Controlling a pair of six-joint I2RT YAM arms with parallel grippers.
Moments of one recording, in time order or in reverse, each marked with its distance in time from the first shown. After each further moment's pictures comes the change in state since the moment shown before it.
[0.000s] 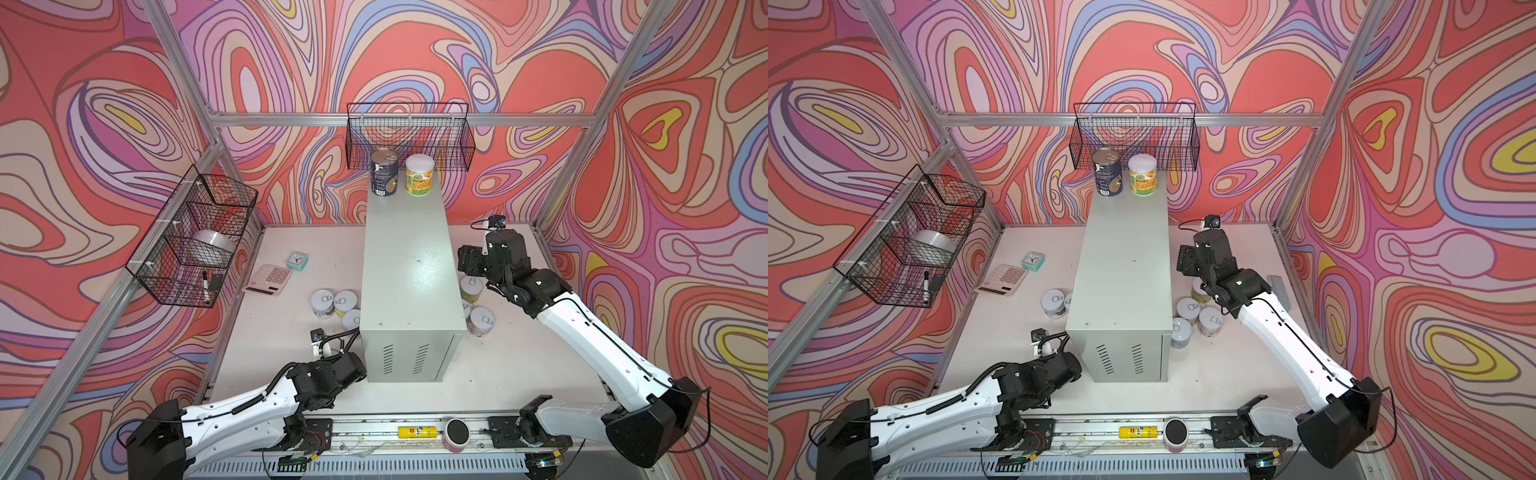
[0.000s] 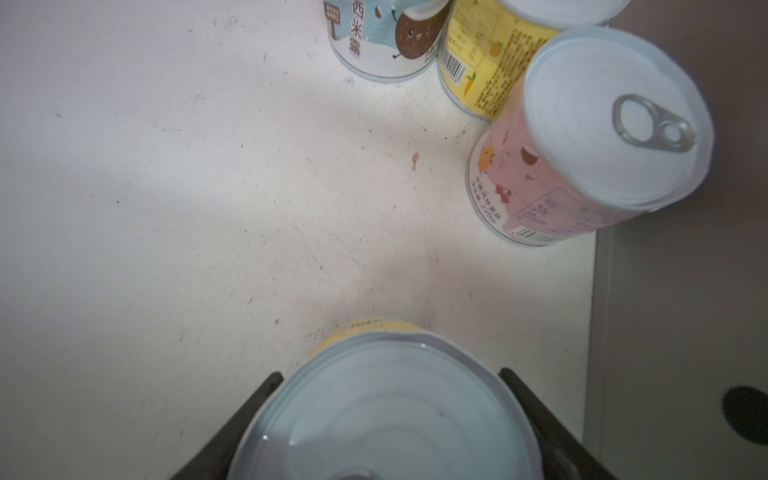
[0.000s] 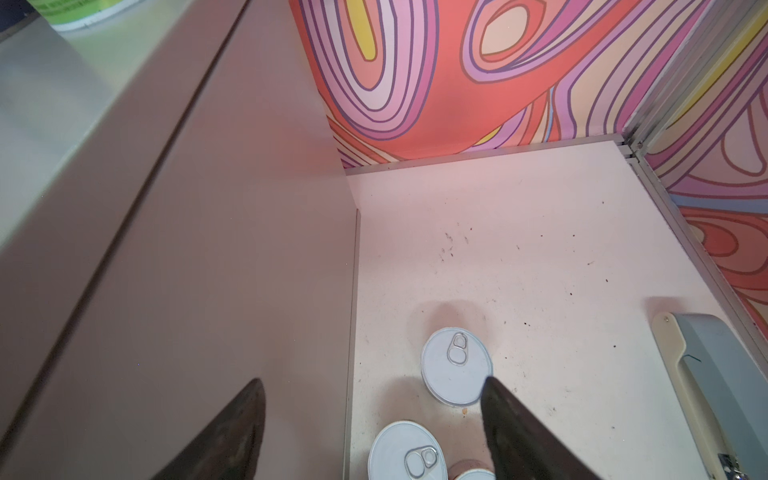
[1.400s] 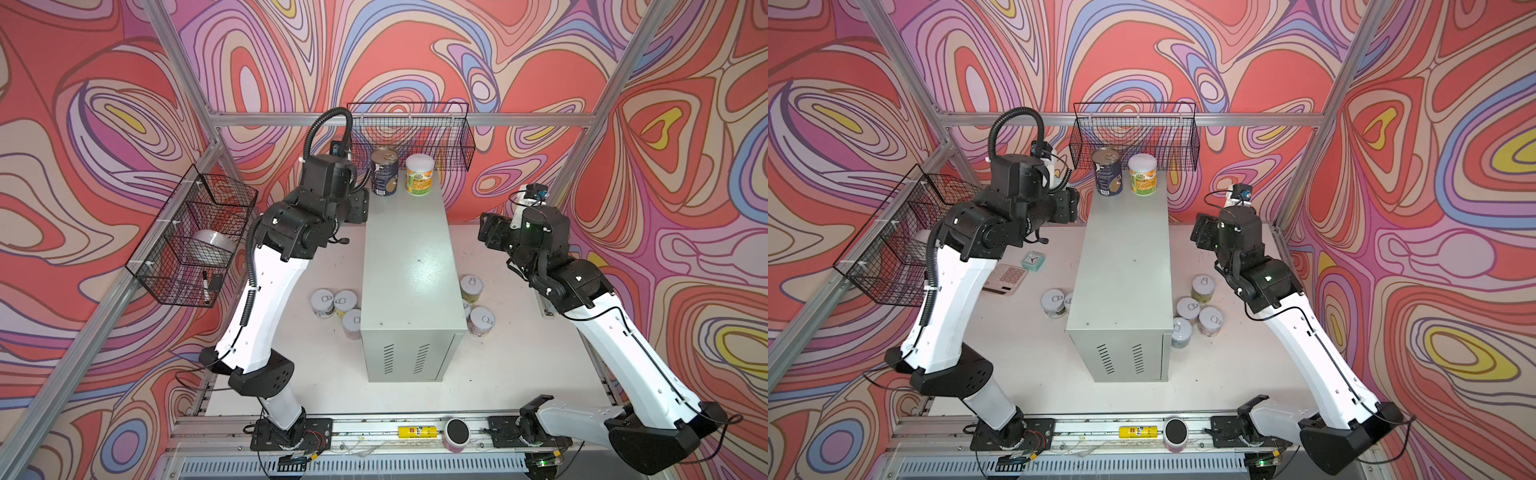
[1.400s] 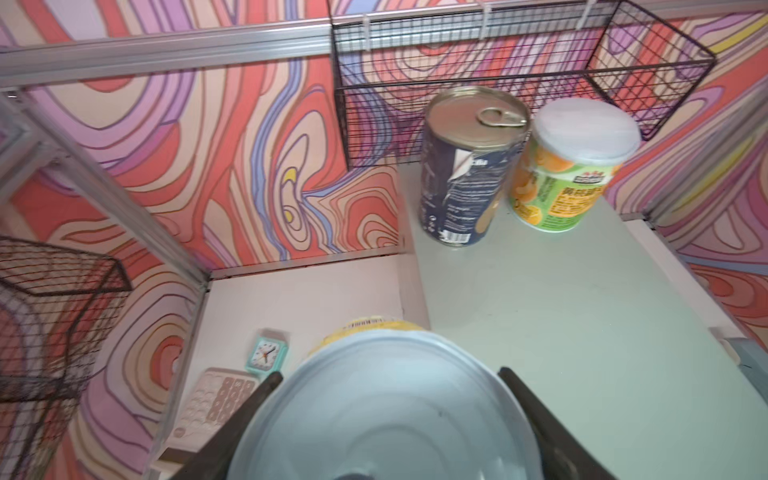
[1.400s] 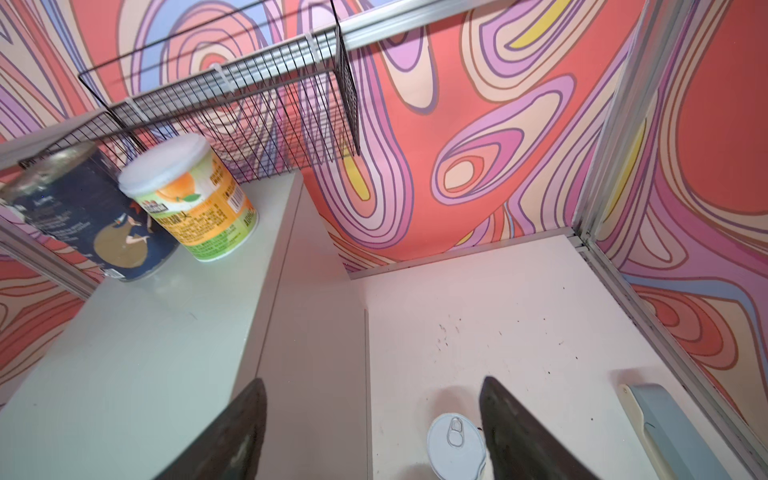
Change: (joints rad) left arm 0.470 0.863 2.062 -0.459 0.293 1.034; right arm -0.026 -0.034 0.277 -0.038 0.082 -0.003
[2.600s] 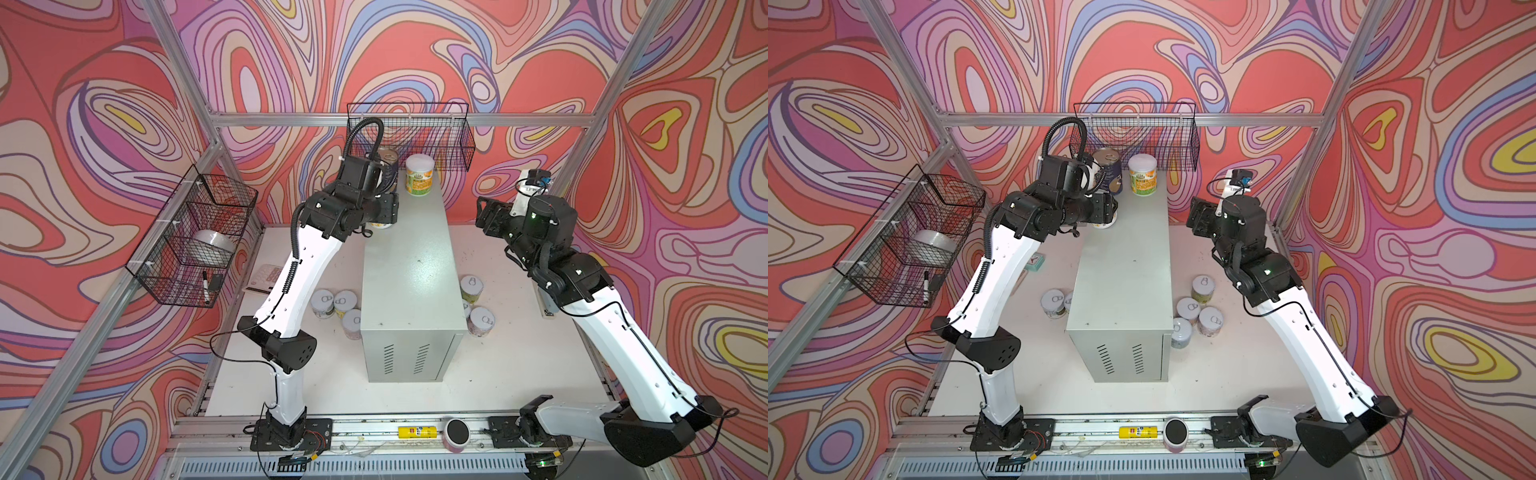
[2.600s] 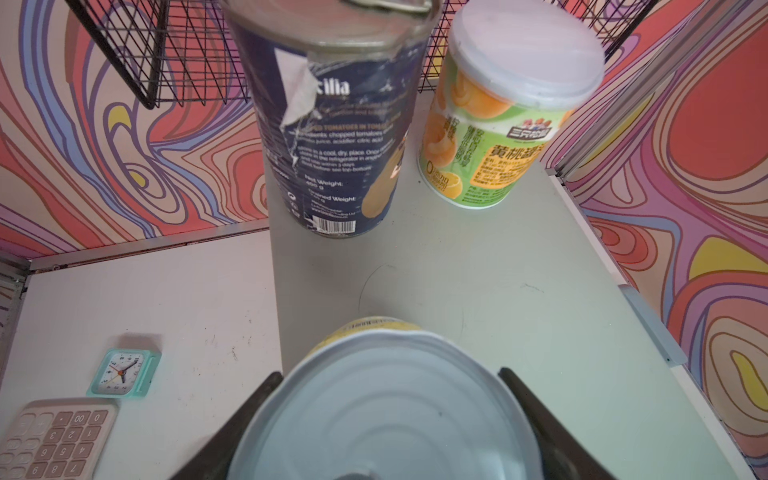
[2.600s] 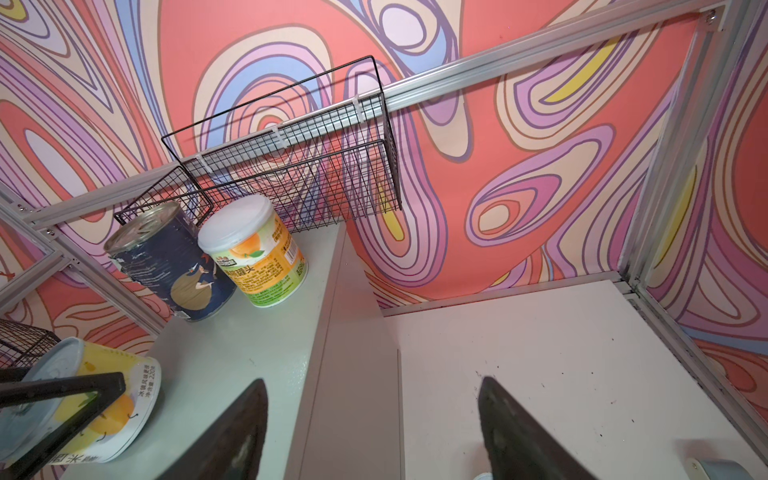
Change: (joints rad) left arm -0.005 0.182 0.047 0.038 0.216 -0.106; right arm 0.000 0.039 0.047 0.097 -0.052 -0.019
